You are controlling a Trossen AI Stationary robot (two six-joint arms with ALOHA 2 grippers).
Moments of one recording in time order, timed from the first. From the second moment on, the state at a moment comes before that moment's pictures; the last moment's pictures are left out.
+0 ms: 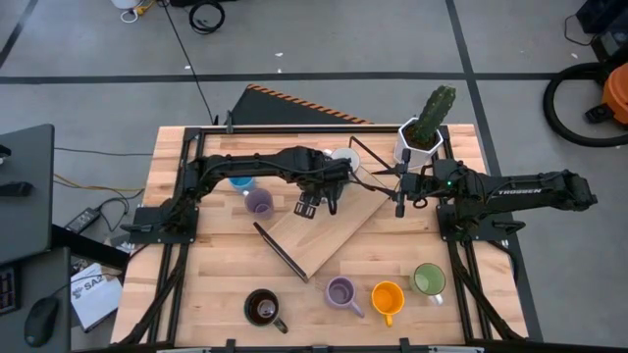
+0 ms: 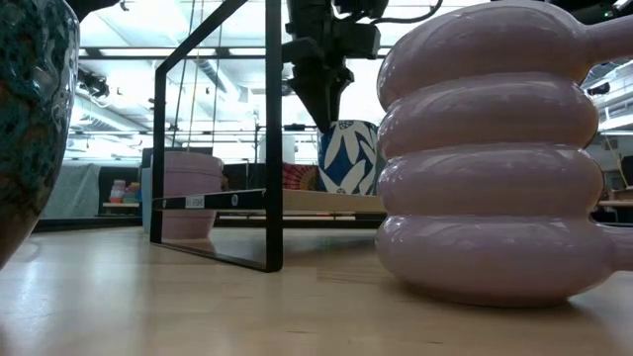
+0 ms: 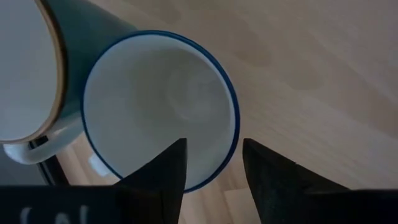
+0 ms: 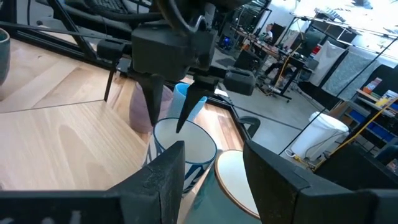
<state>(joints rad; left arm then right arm) 0.09 2.13 2.07 -1.25 -0.17 0.45 -0.12 0.69 0.38 0.20 0.08 -0.42</state>
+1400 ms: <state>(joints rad) 0.07 2.13 2.07 -1.20 -0.13 0.04 -0.12 0.69 0.38 0.21 0.08 -0.42</state>
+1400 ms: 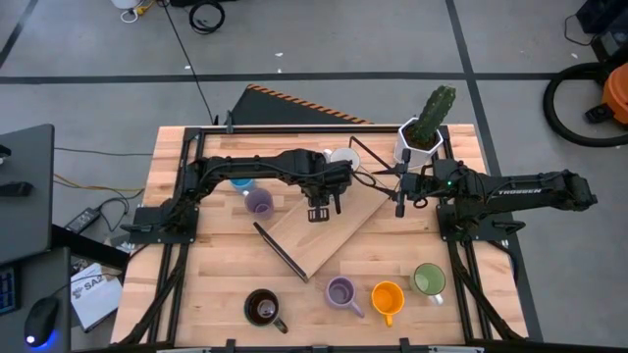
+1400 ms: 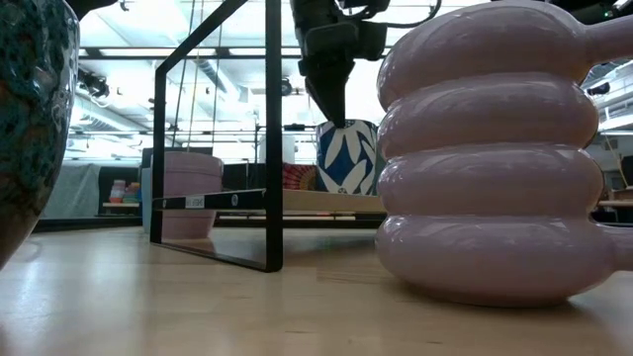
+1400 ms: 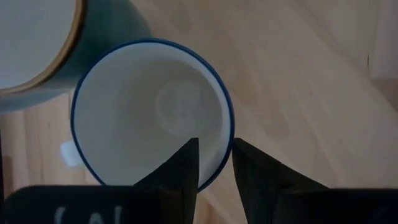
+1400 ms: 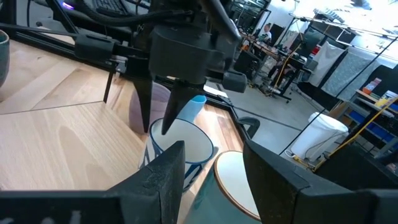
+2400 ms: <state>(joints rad) 0.04 2.13 2.07 -1.19 -0.08 -0.08 -0.13 0.69 0.46 0.26 0.08 -0.27</state>
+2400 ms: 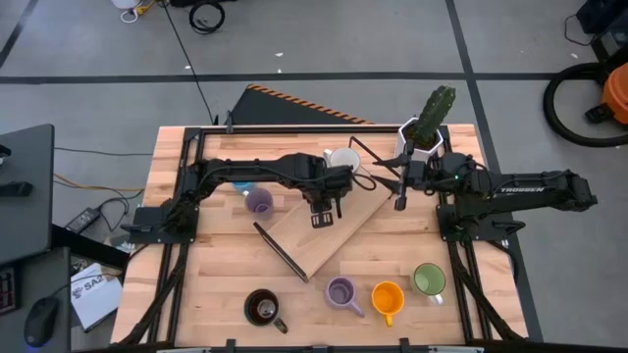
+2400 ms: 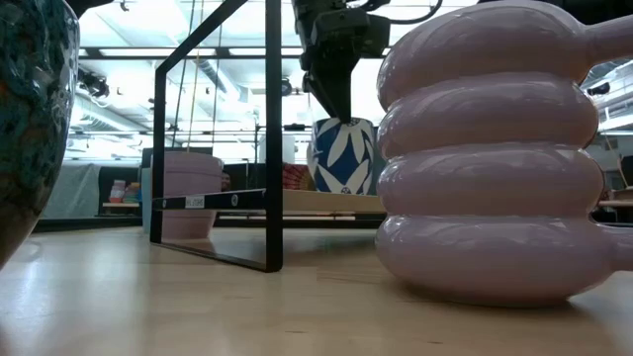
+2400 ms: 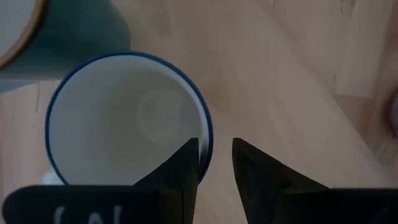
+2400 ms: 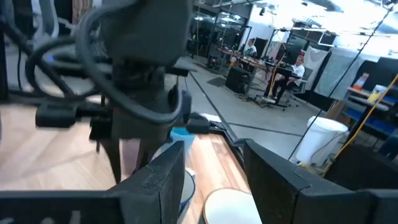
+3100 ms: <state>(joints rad) 0.04 2.13 2.07 -1.13 -0.11 -0.05 -0.13 0.73 0.41 0.19 0.09 -0.33</state>
